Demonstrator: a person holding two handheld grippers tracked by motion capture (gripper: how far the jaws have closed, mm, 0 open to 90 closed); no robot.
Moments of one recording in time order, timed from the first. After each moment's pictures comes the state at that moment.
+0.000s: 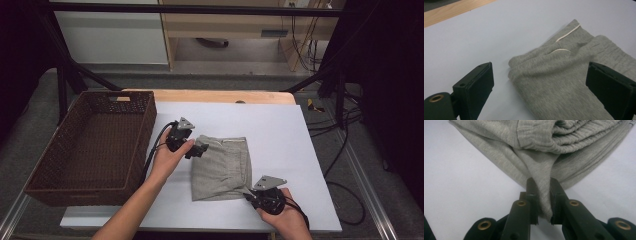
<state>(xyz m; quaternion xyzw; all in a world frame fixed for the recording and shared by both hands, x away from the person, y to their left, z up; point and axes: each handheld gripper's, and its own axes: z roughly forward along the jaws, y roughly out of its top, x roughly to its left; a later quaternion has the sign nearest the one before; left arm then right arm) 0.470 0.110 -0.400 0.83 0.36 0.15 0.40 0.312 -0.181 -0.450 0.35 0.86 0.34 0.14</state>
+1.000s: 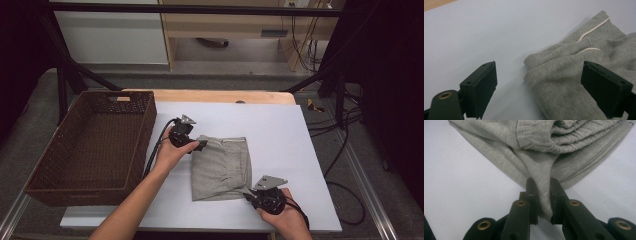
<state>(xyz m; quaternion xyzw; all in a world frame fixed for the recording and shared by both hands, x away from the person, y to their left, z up) 0.499 0.112 -0.419 0.83 0.39 0.13 0.37 0.313 -0.182 -0.451 0.36 0.86 0.35 0.14</state>
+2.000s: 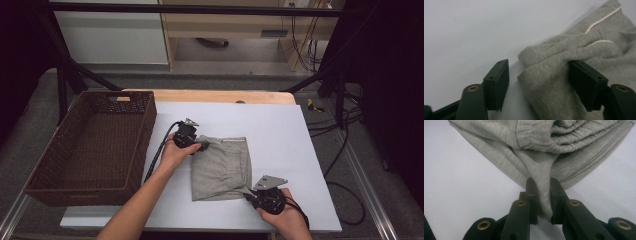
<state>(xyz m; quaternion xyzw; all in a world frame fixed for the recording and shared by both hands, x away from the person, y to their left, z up) 0.512 0.103 -0.446 0.83 0.40 0.09 0.37 0.313 -0.182 -0.451 0.36 0.85 0.35 0.14</state>
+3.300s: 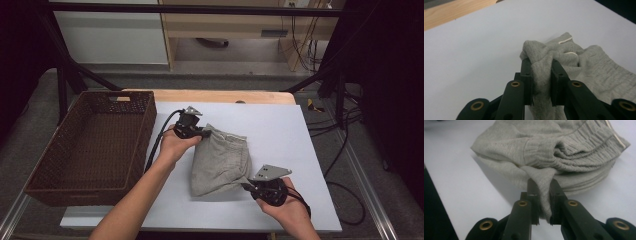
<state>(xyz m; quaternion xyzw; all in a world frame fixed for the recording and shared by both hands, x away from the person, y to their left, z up) 0.491 0.092 -0.362 0.84 0.35 0.09 0.41 0.317 -0.173 -0.395 0.32 0.85 0.39 0.16</state>
